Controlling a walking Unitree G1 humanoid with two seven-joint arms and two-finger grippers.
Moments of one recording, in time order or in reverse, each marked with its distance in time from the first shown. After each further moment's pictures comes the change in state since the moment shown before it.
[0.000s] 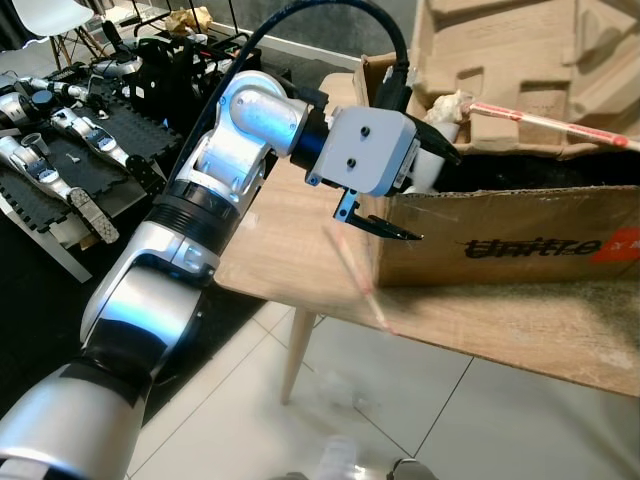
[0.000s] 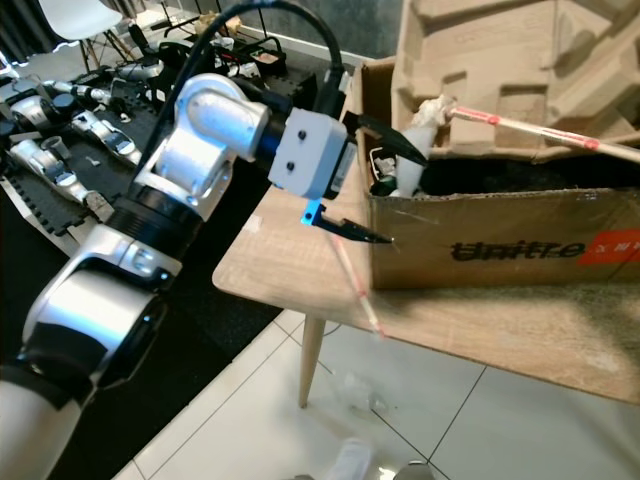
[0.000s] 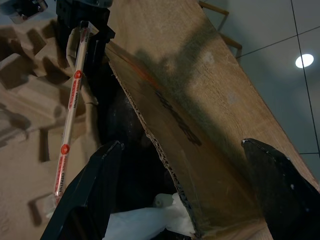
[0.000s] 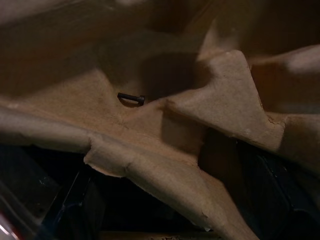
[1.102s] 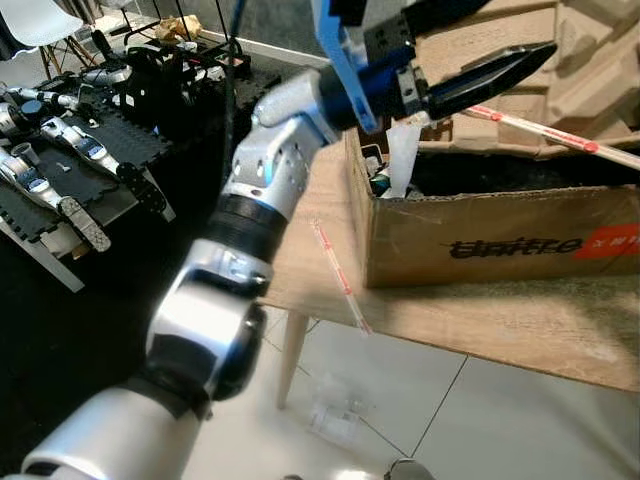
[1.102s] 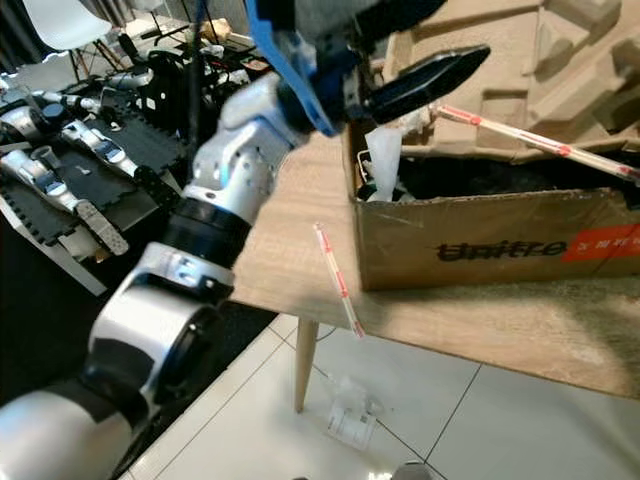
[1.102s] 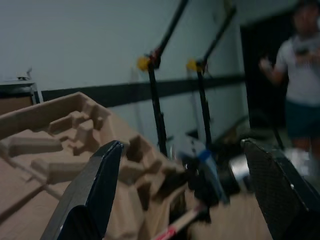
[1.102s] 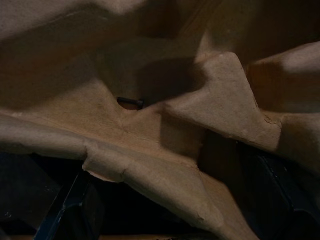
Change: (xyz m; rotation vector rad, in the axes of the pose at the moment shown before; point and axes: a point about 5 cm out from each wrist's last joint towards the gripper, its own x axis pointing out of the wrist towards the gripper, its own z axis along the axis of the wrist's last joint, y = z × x) left arm 0.020 0.040 0.007 -0.648 -0.746 0.667; right arm 0.010 0.023 0.002 0.060 -0.047 0.058
